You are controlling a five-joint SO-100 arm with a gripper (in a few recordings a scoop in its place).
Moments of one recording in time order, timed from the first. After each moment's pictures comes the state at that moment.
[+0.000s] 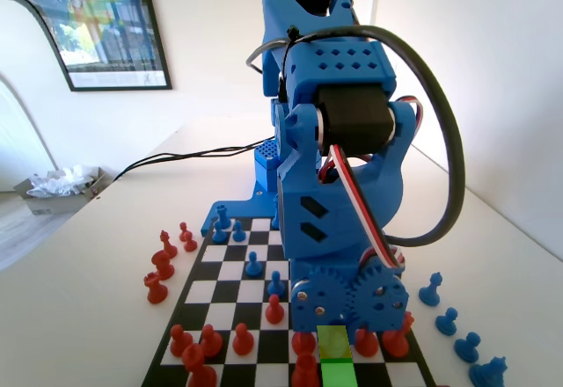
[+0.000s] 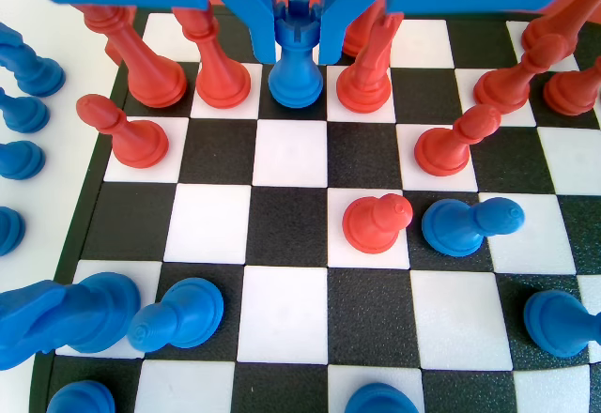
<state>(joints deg) -5.7 60.3 90.4 48.3 -85.7</state>
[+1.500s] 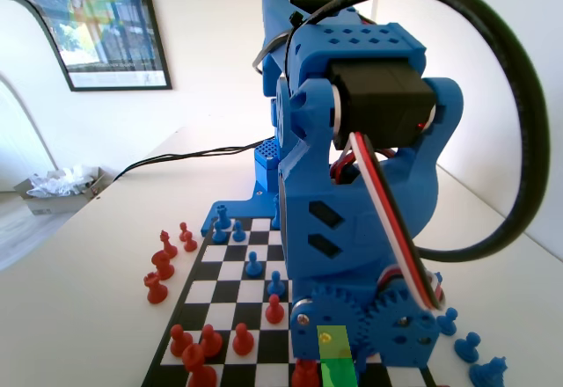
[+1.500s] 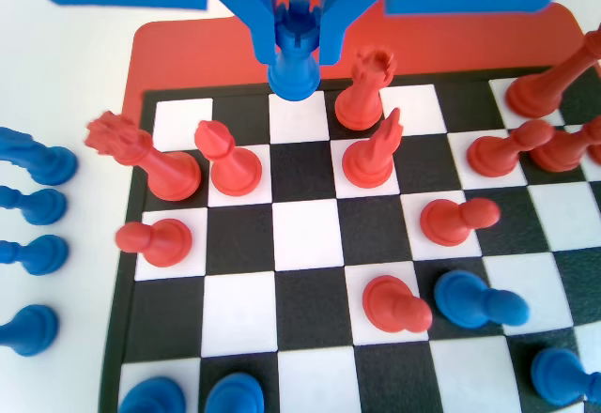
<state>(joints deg) -5.4 52.1 69.7 60.6 -80.7</state>
